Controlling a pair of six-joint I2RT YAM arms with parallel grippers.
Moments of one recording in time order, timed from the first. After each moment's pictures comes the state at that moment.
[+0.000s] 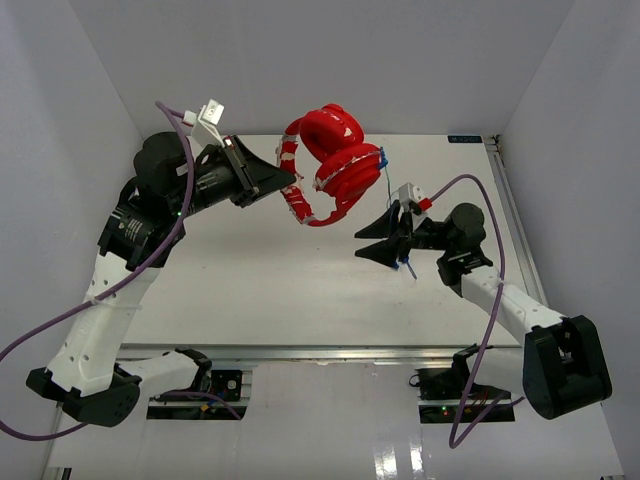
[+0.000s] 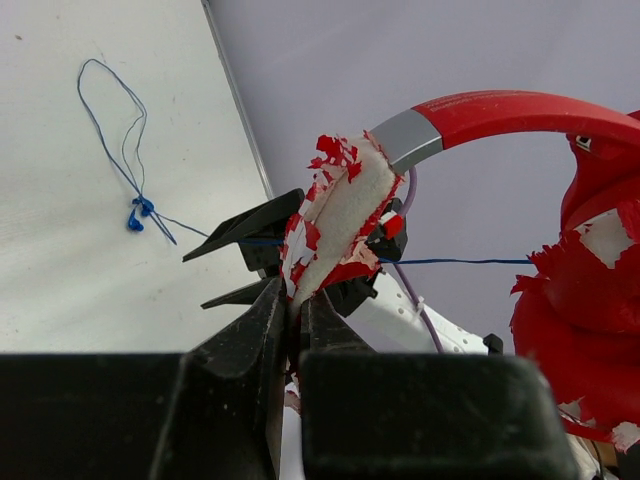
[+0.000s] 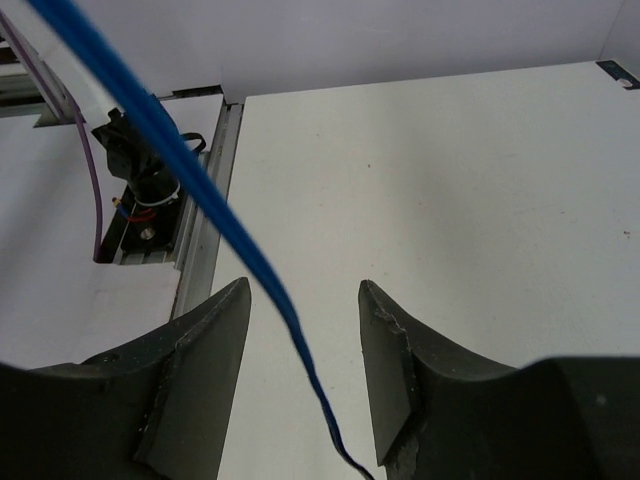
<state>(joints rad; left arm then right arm) -0.49 1.15 1.64 -0.65 0.38 -0.91 0.35 1.19 0.62 0.79 -1.21 0.25</state>
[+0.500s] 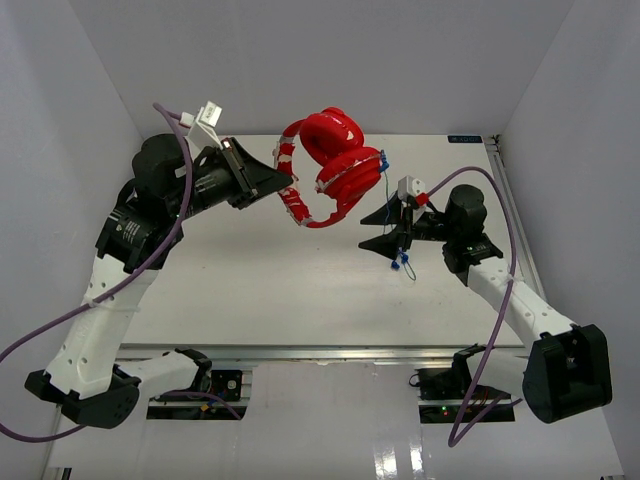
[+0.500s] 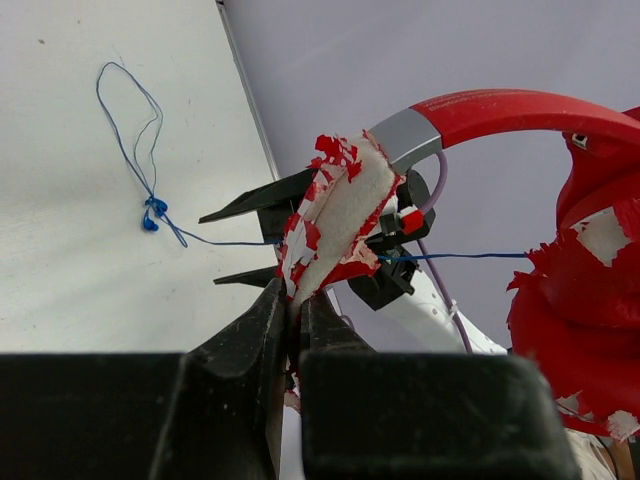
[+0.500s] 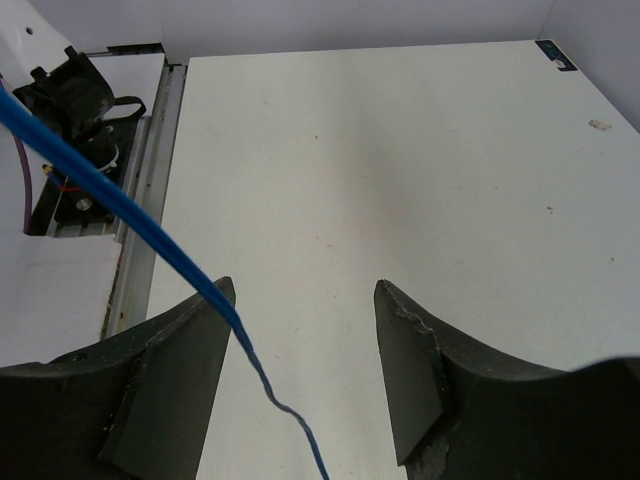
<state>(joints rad) -0.49 1.15 1.64 -0.67 0.35 -0.89 0.32 1.16 0.75 0.36 -1.17 -0.09</state>
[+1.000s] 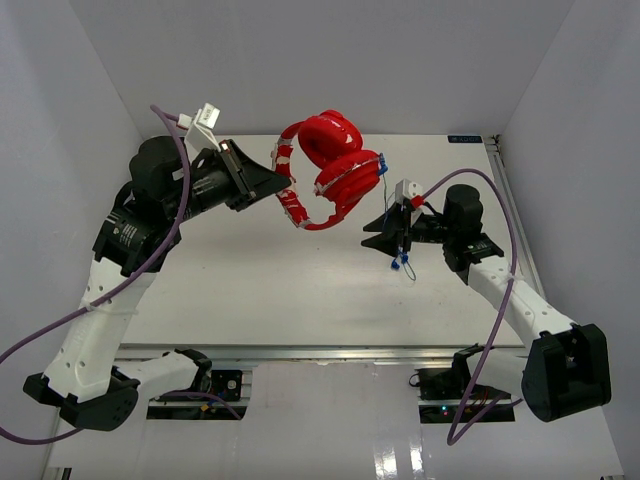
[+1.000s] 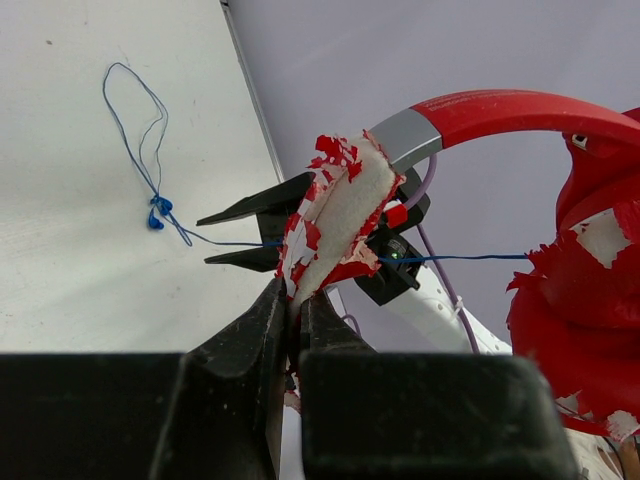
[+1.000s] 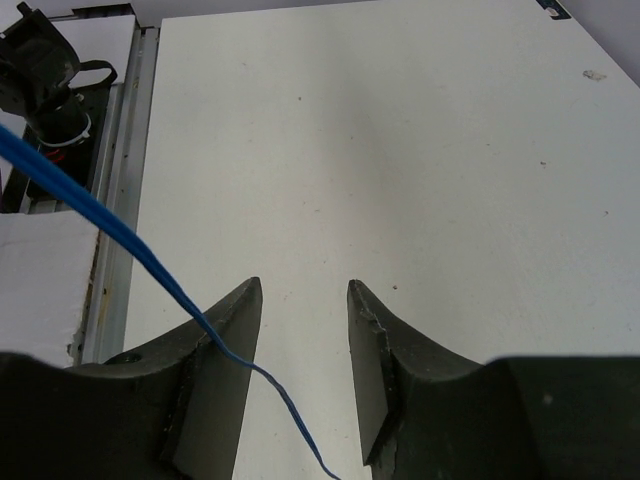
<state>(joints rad) -0.49 1.13 1.64 -0.69 0.35 -0.88 0.31 1.17 0.77 0.20 -1.13 -0.22</state>
